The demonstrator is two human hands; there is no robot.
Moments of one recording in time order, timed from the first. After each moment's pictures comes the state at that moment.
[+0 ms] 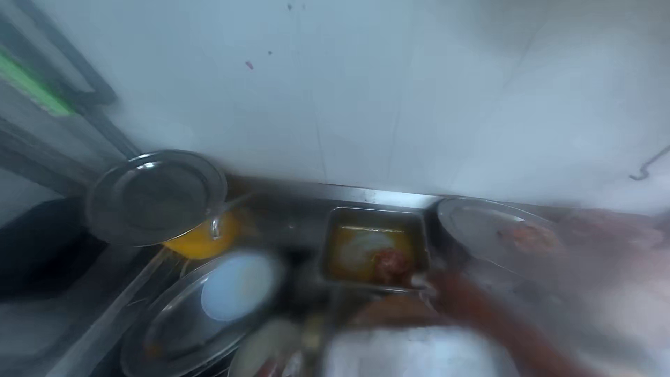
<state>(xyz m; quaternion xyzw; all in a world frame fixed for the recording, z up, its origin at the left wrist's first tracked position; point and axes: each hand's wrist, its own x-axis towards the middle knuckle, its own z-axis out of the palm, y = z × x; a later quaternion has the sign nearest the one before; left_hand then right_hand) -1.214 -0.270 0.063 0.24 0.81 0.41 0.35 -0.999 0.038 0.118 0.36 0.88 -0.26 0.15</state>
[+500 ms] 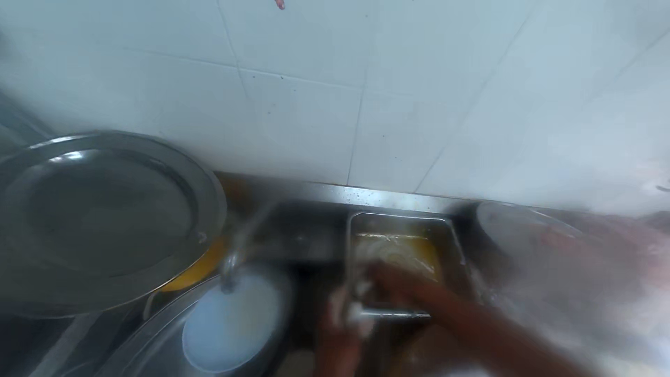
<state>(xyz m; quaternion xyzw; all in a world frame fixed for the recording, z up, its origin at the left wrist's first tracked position) -1.307 -0.141 -0.005 0.19 0.75 0.49 0.40 -1.216 0.056 -0.015 0.22 0.90 -0.32 0.20</state>
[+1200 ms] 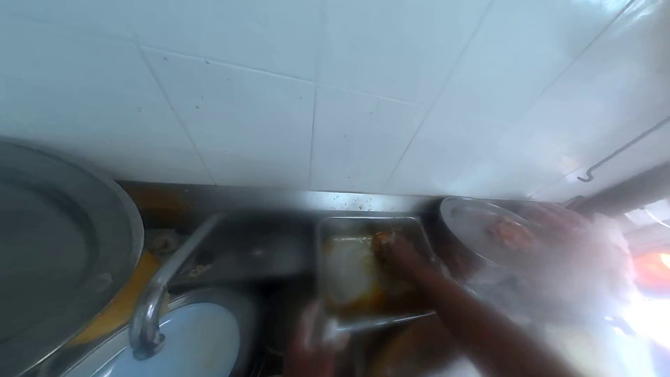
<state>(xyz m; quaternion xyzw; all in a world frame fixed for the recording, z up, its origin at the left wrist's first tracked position) -1.311 -0.137 -0.026 0.23 0.71 0.51 0.43 -1.142 0.144 -0.048 0.50 0.84 -0.14 0.16</state>
